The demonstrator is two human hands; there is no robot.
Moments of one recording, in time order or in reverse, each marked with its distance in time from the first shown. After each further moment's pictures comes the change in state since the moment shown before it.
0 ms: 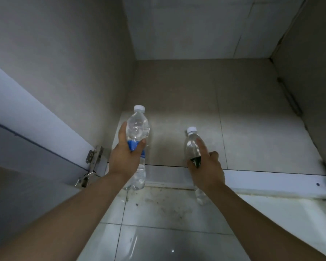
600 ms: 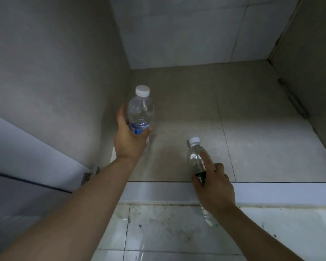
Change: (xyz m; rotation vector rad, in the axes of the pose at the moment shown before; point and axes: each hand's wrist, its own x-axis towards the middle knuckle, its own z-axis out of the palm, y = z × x) left_hand 0.072 0.036 0.016 -0.130 0.157 0.203; right_hand -0.001 0.007 0.011 -0.086 0.095 -0.053
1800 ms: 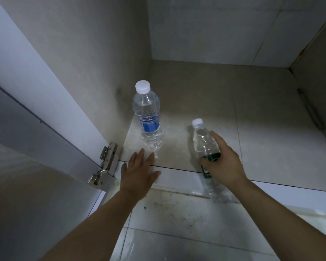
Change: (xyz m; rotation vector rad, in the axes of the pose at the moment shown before) left_hand -0.107 -0.102 -0.035 0.856 -0.516 -0.010; right_hand 0.022 -0.031 -0.034 0.267 -0.128 -0.089
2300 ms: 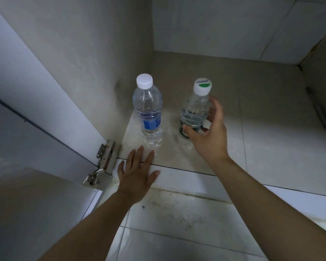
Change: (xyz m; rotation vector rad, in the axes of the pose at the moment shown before) left_hand -0.001 -0.006 0.014 -0.031 0.020 -0.019; right_hand 0.043 -0.050 0.024 0.389 0.186 -0.255
